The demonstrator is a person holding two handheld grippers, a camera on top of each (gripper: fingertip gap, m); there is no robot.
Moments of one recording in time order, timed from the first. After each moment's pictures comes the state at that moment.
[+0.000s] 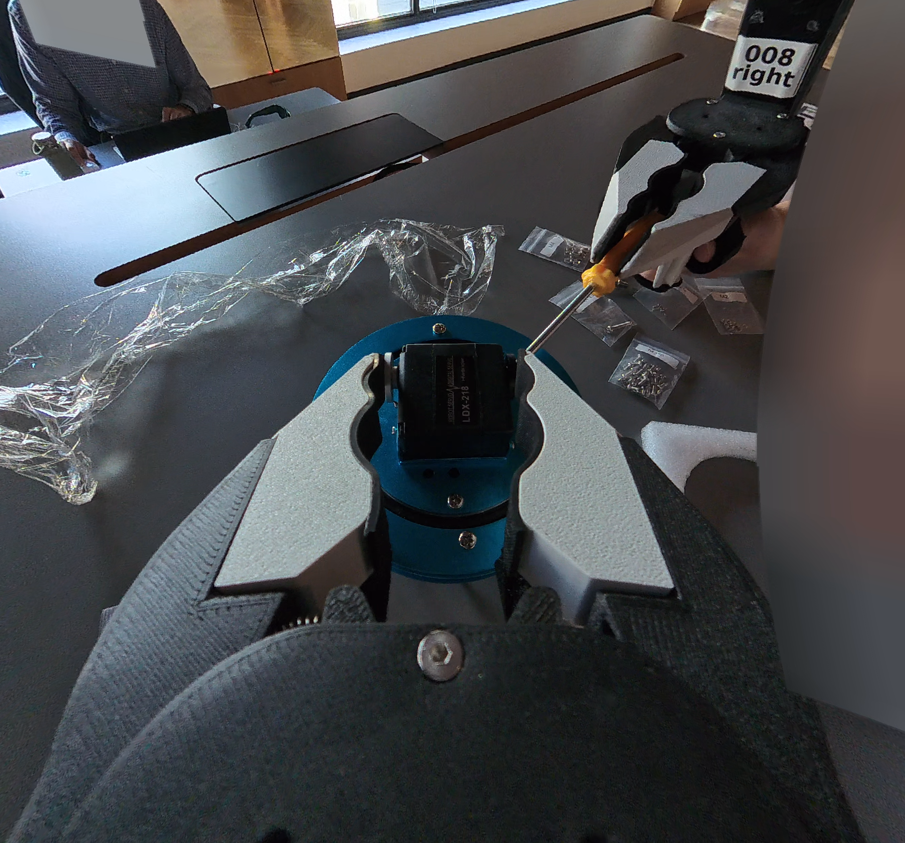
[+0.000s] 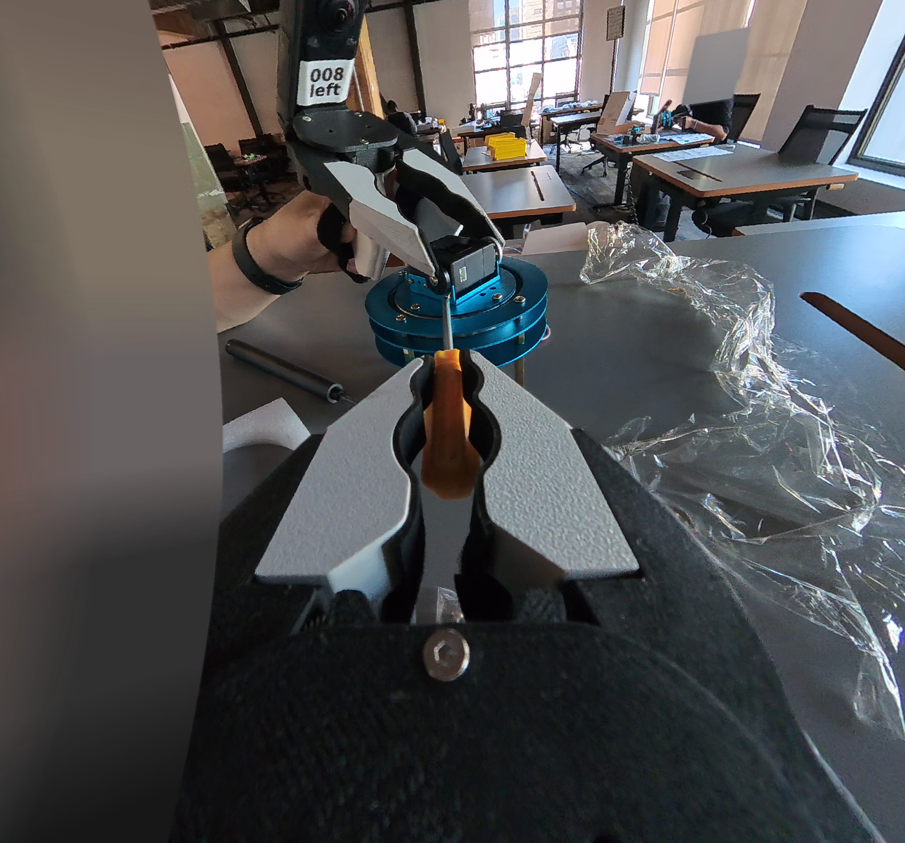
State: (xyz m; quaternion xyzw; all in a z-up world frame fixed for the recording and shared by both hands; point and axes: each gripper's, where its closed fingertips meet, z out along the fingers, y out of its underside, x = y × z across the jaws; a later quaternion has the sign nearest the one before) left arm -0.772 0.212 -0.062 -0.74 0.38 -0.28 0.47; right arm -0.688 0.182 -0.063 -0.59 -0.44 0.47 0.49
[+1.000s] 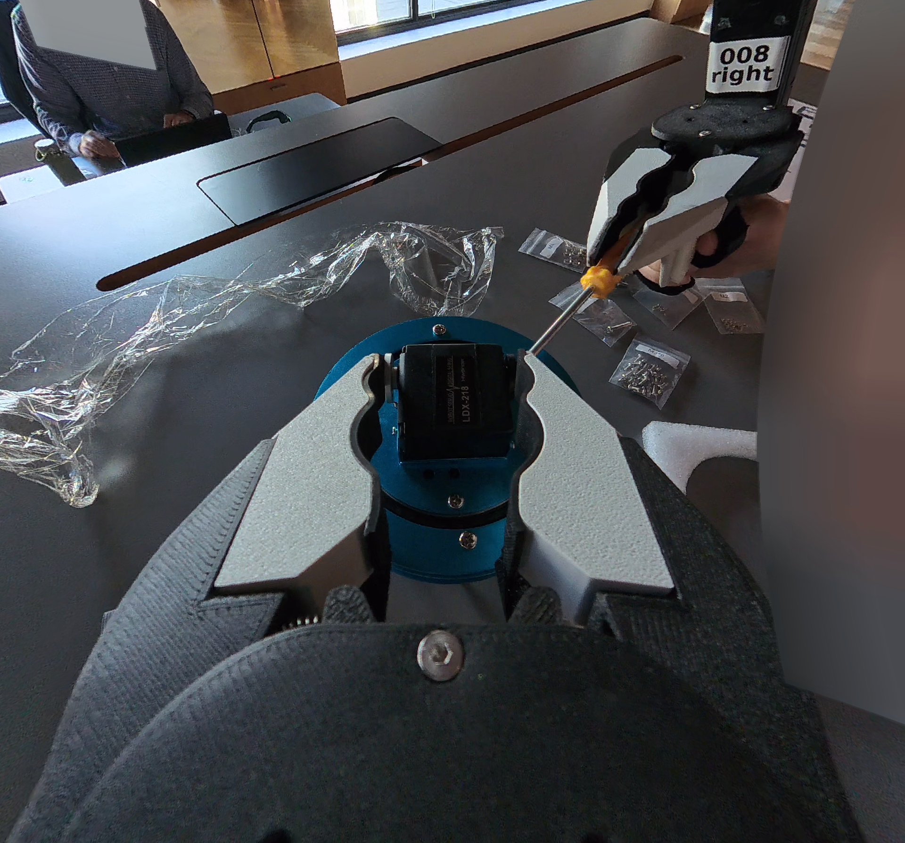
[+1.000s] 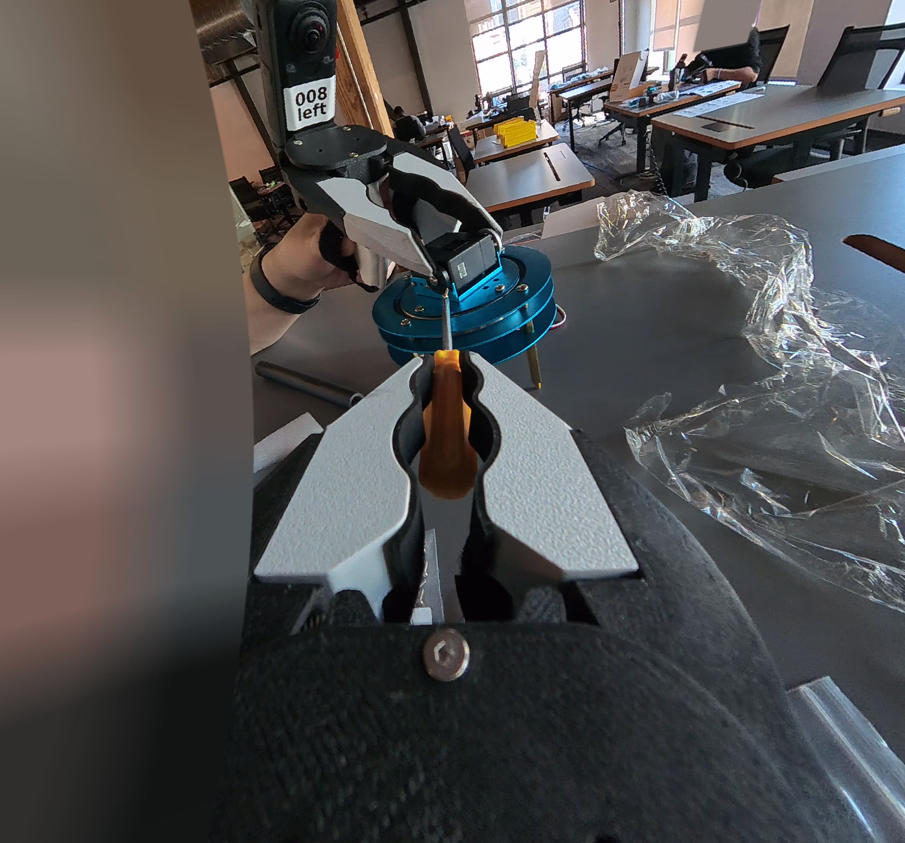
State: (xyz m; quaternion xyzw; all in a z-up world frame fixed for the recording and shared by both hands) left arm -0.771 0.213 -0.059 -0.74 0.38 -0.28 0.48; right arm -0.688 0.183 -0.064 -0.62 -0.41 0.51 0.44
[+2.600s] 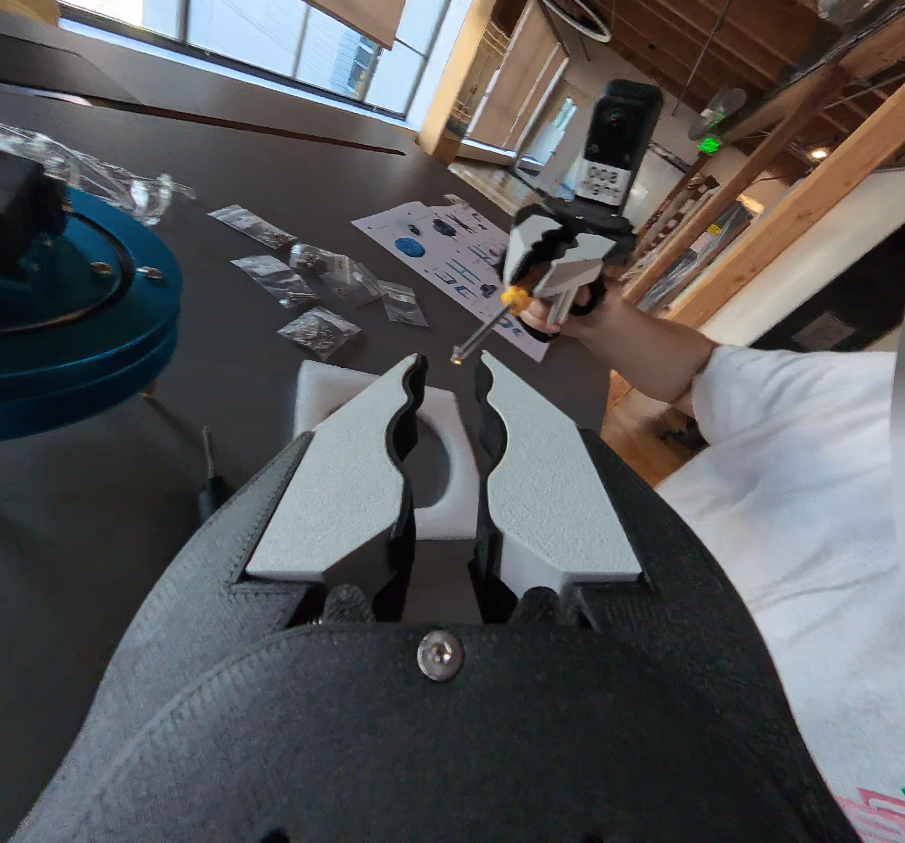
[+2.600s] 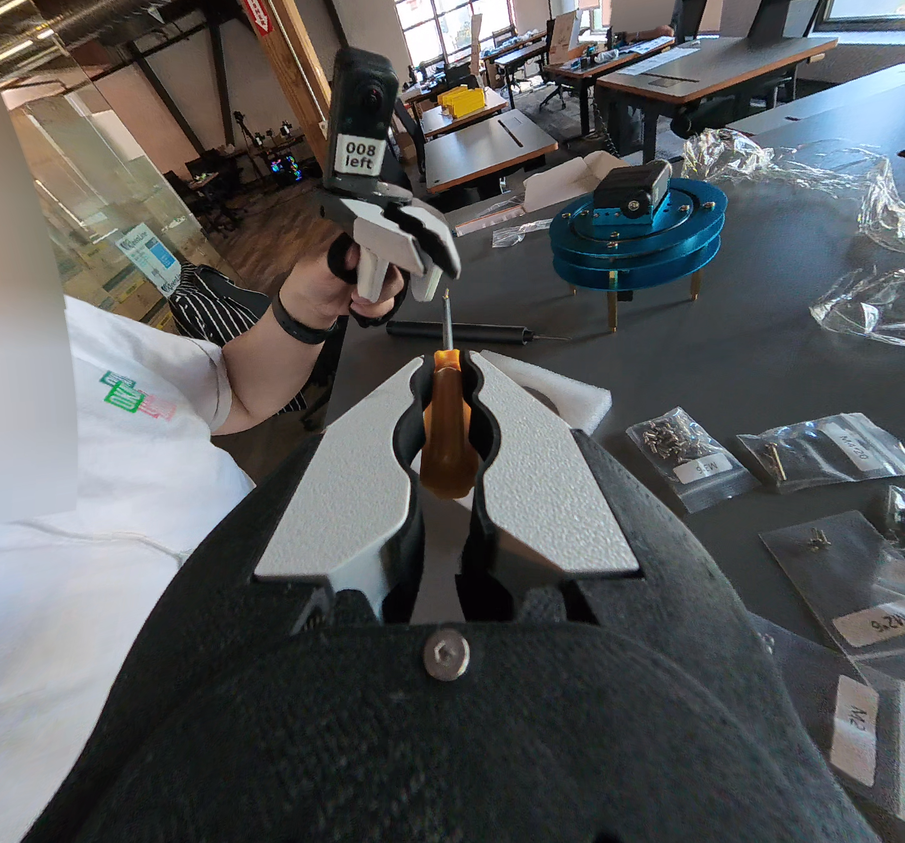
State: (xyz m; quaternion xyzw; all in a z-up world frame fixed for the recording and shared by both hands) left arm -0.746 0.046 -0.042 -0.68 0.33 -0.53 0.39; right arm -0.667 0.024 -0.037 -0.67 -0.37 0.46 0.44
